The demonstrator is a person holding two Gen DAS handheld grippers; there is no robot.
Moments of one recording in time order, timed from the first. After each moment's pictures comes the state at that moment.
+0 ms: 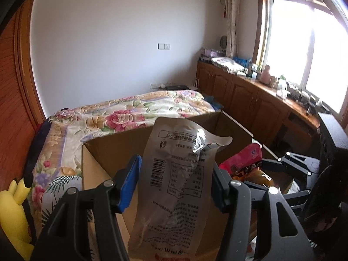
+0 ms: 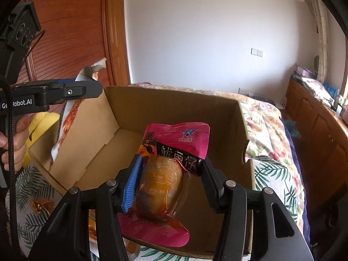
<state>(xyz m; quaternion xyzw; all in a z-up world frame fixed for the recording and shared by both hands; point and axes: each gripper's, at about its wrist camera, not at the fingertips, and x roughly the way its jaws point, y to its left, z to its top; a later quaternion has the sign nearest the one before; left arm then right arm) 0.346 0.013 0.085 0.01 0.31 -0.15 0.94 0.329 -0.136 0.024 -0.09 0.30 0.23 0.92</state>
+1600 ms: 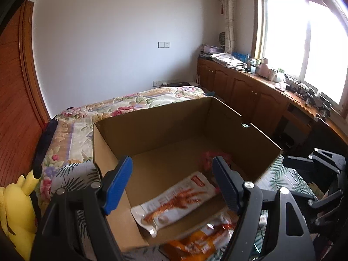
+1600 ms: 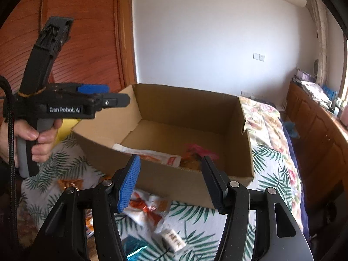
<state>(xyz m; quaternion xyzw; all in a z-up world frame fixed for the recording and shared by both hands) 0.279 0.016 0.087 0.02 0.31 -0.15 0.94 0.236 -0.148 0.047 -0.09 0.28 0.25 0.92</state>
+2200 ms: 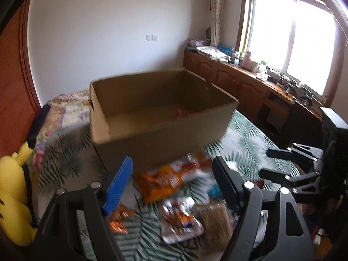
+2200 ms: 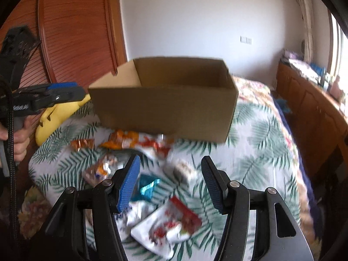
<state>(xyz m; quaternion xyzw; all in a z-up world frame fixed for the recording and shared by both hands) 0.158 0.018 0.055 0.01 0.33 -0.19 0.92 0.145 -0.180 -0.004 -0.06 0.33 0.21 0.92</state>
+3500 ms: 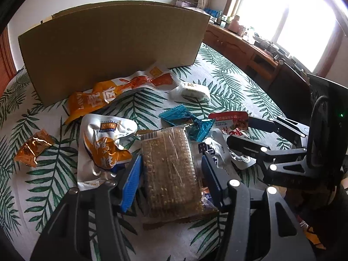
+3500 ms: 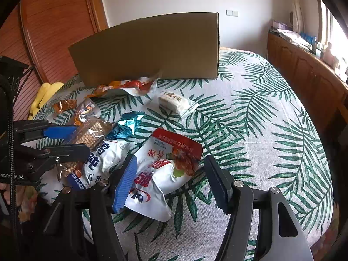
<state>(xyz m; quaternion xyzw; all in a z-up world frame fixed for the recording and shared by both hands) 0.126 -0.047 -0.048 0.00 0.45 -0.24 0.86 0.129 -0.197 -0.082 -0.03 0.39 0.17 0.91</state>
